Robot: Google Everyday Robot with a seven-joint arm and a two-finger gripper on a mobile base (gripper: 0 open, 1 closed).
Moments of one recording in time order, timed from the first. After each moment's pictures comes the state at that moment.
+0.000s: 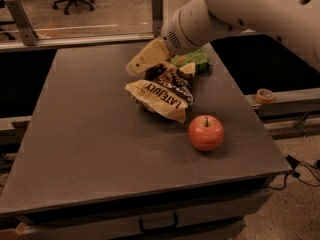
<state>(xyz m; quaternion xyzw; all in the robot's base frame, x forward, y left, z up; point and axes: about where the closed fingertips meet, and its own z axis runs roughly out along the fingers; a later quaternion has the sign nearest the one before) 0.629 0.002 0.965 -0.42 0.80 0.11 0.42</state>
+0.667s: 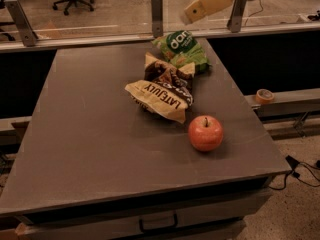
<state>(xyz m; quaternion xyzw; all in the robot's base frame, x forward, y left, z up) 0.636 -0.116 1.092 -0.40 0.76 0.03 0.52</state>
